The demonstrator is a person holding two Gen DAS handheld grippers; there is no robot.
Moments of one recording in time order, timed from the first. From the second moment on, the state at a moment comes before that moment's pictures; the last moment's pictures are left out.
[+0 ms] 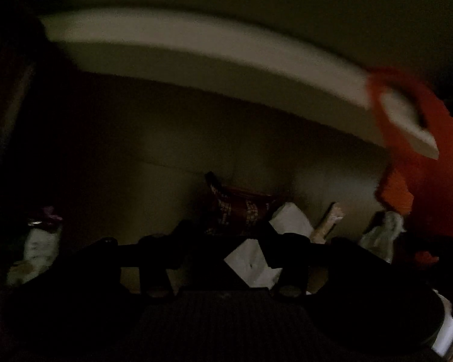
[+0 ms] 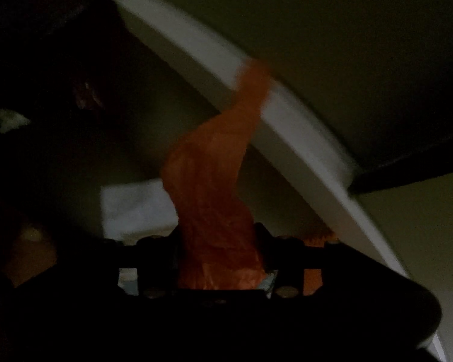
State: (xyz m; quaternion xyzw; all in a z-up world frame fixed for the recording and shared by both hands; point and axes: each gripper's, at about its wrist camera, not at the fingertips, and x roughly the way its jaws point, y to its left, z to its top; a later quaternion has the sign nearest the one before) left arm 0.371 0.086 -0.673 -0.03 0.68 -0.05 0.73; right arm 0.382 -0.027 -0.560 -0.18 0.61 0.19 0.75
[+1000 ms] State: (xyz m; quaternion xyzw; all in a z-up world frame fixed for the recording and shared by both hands) left arm 0.172 0.204 -0.159 -0.10 0.35 0.07 0.93; right arm 0.243 0.101 -0.103 -0.16 0.27 0.39 0.87
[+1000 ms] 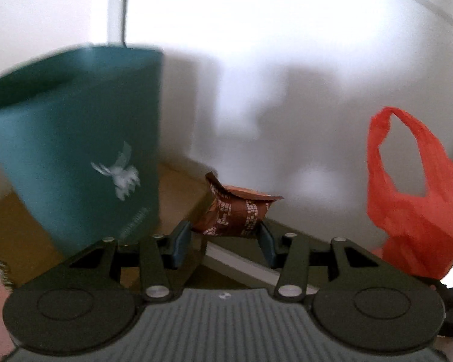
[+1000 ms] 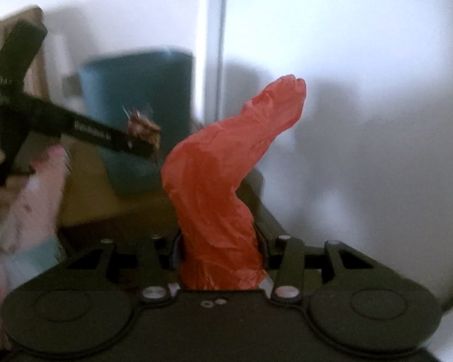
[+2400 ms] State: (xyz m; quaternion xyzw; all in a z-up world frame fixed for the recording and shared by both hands) left arm 0.258 0.418 -0.070 -0.05 0.38 0.23 0.89; right arm 0.350 0.404 -0.075 -0.21 0.24 0.41 0.85
